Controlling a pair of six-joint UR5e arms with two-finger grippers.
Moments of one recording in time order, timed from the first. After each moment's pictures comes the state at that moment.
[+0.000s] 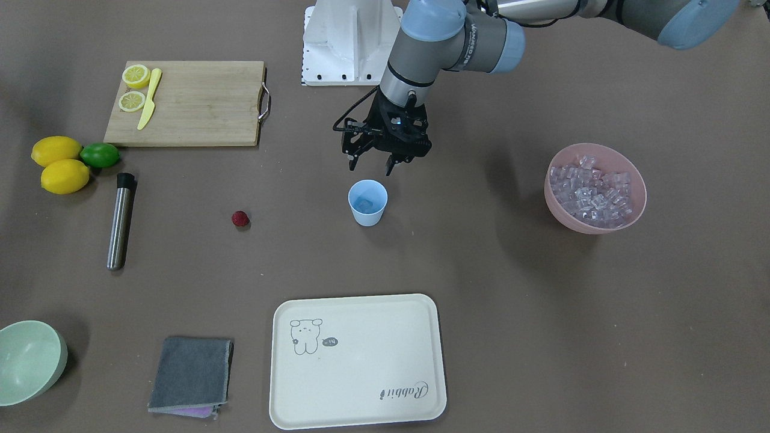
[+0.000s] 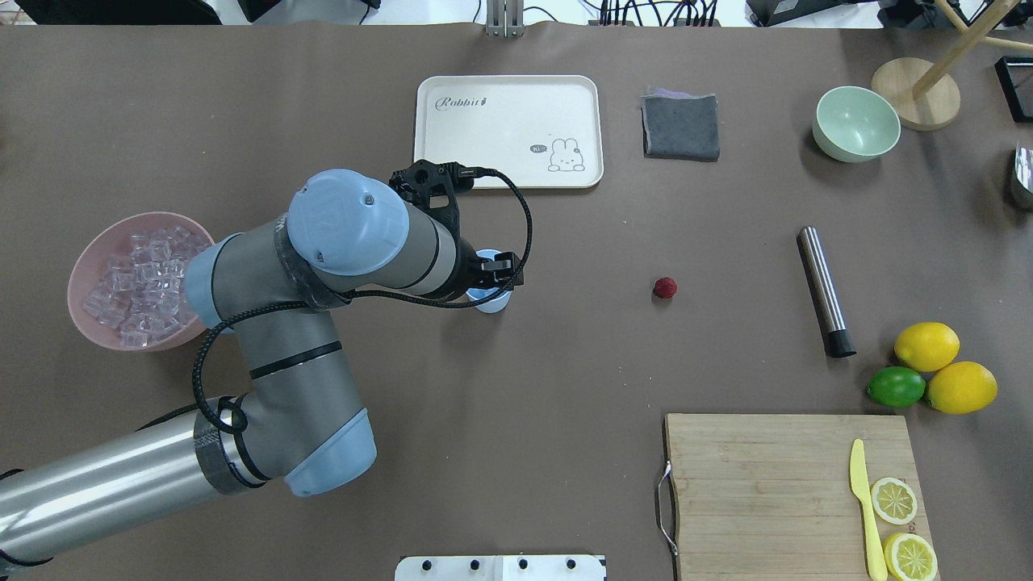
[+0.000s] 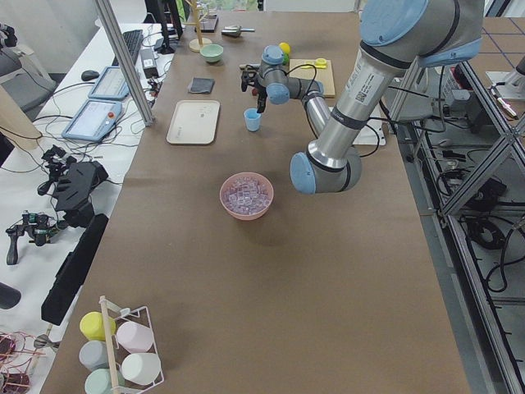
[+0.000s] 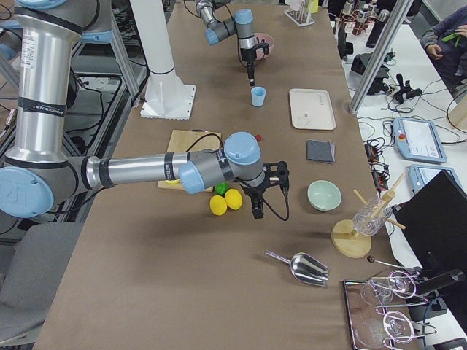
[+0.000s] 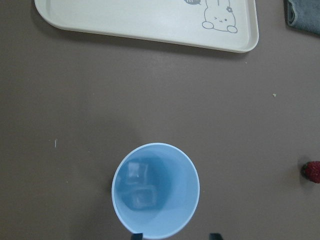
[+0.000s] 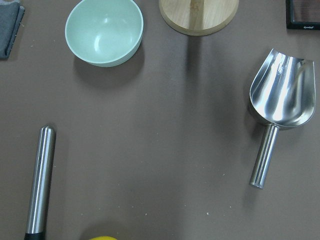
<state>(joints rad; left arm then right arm) -0.51 -2.26 -1.71 -1.84 -1.81 -1.32 1.49 -1.74 1.86 -1.27 2.38 0.29</state>
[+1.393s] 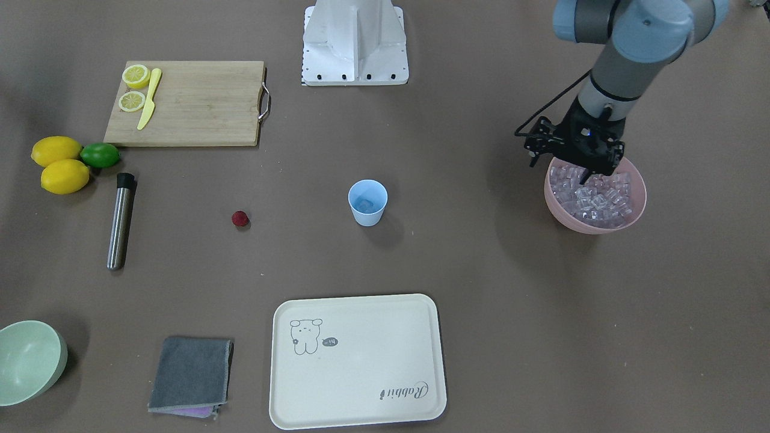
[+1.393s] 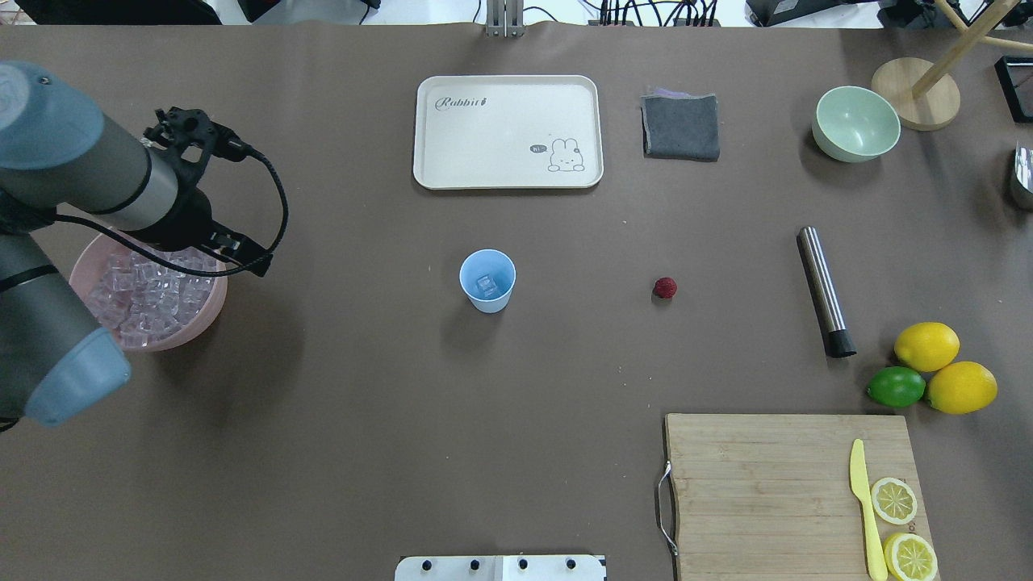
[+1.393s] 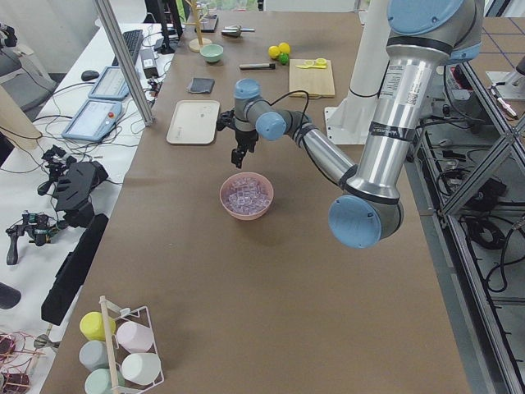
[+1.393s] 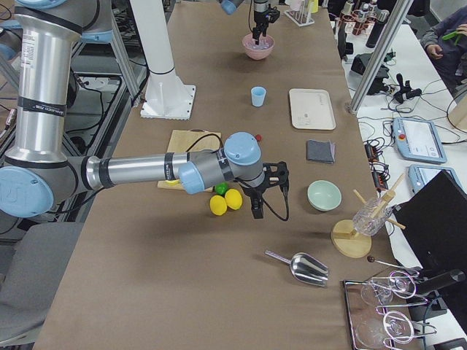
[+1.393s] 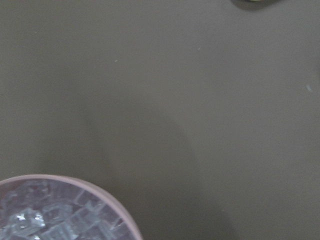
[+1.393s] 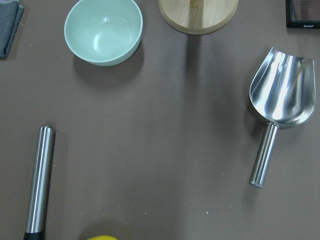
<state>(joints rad) -0.89 -1.80 -1.95 -1.60 -2.08 -0.41 1.49 -1.74 1.86 -1.27 2.38 0.29</state>
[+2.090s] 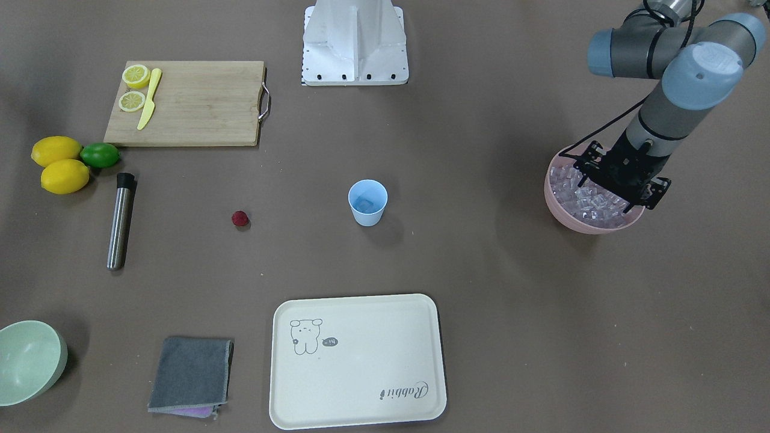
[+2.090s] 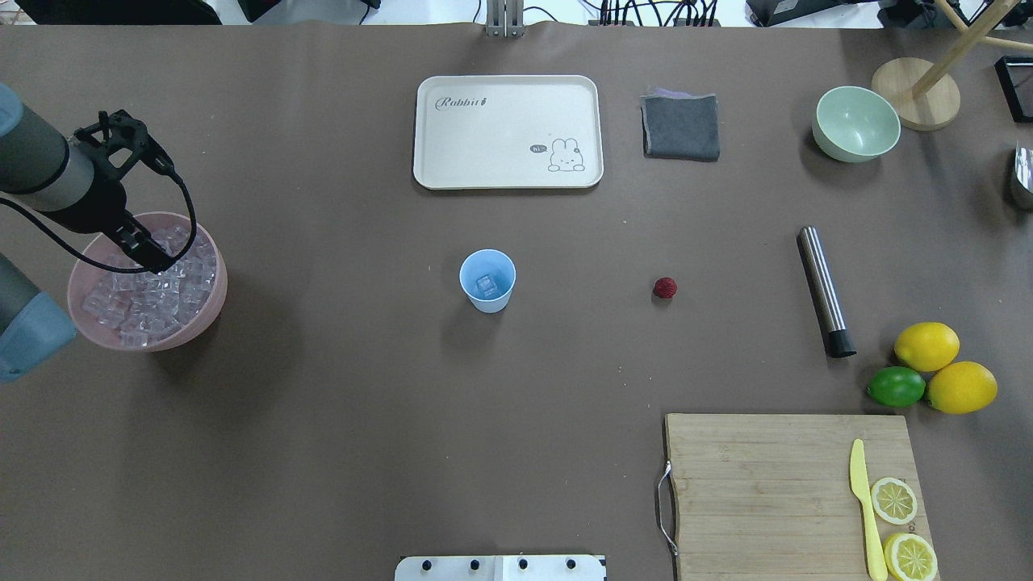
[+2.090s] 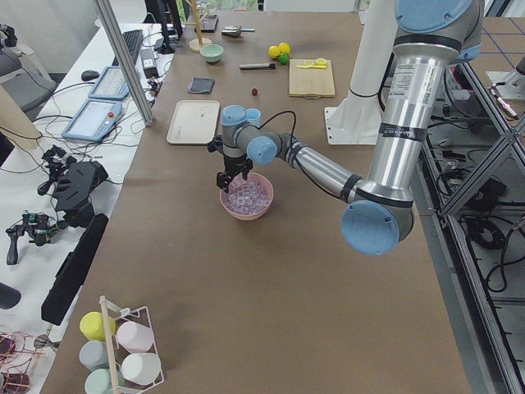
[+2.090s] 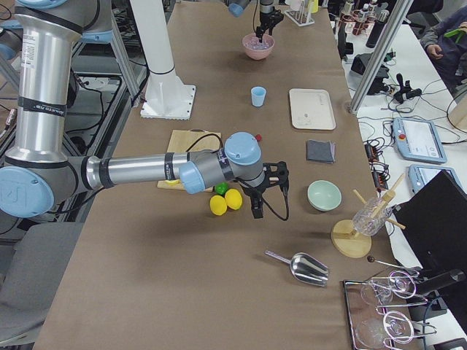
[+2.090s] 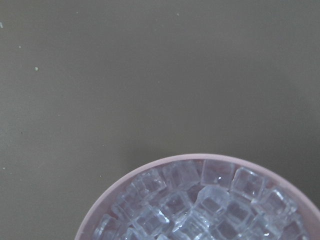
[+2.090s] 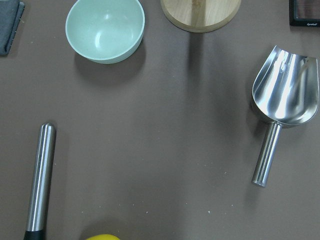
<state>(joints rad) -0.93 -1.76 -1.82 -1.68 -2.08 -0.04 1.48 -1.74 1.86 -1.27 2.38 0.29</state>
